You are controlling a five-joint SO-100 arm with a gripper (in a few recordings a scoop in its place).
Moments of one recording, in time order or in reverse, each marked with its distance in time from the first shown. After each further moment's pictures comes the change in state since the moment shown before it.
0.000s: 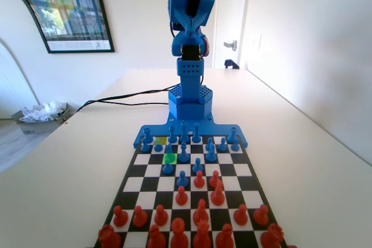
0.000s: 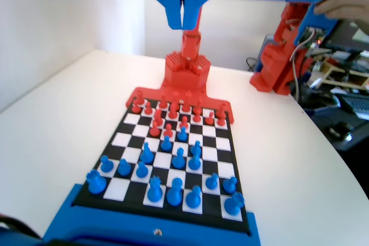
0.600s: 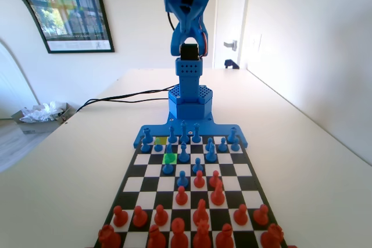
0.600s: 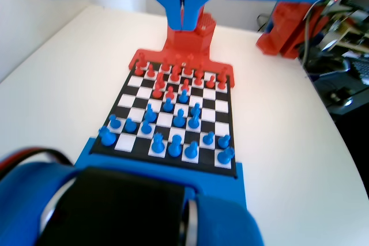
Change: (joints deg) arm 2.9 -9.4 -3.8 8.0 -2.8
